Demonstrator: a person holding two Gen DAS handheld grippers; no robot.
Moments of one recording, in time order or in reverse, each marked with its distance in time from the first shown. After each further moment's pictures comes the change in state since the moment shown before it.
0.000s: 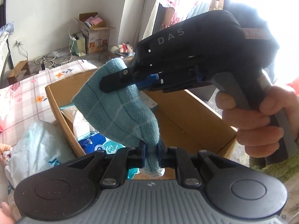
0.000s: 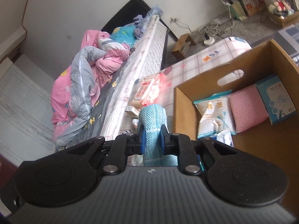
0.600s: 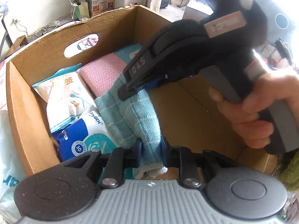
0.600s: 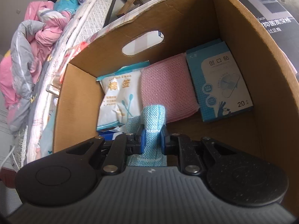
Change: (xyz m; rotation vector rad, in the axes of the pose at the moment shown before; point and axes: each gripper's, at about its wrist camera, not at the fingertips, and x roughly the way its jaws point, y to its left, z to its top) left arm 0.109 0.000 0.005 0.005 0.231 0.077; right arm 0.096 -0.123 0.011 -0.039 0.222 -0.324
